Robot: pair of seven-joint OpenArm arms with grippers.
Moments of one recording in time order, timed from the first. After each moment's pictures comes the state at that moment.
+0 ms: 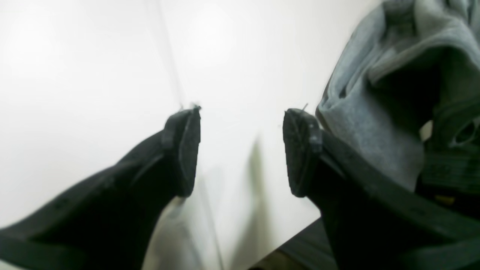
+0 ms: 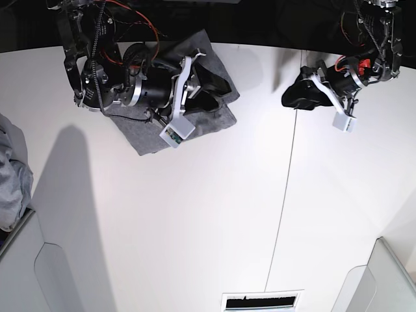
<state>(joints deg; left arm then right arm) 15.3 -18.7 -14.6 78.8 -49.1 -37.8 46.1 -6.7 7.4 -15.1 99.7 42.1 34.6 -60.1</state>
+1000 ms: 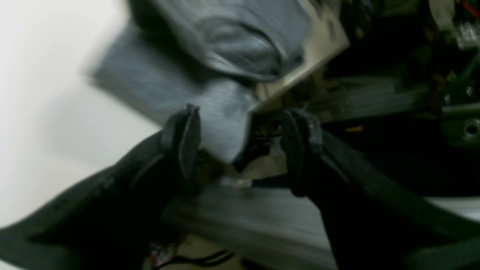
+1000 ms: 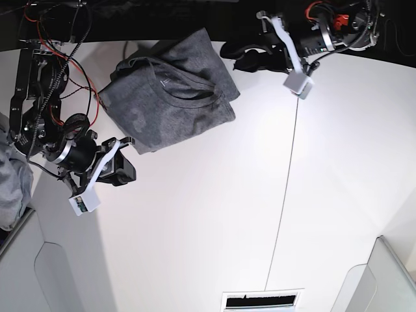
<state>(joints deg) 30.5 -13.2 -2.0 104.9 -56.5 -37.9 52.0 4.1 8.3 8.0 94.8 31.3 32.2 -60.4</state>
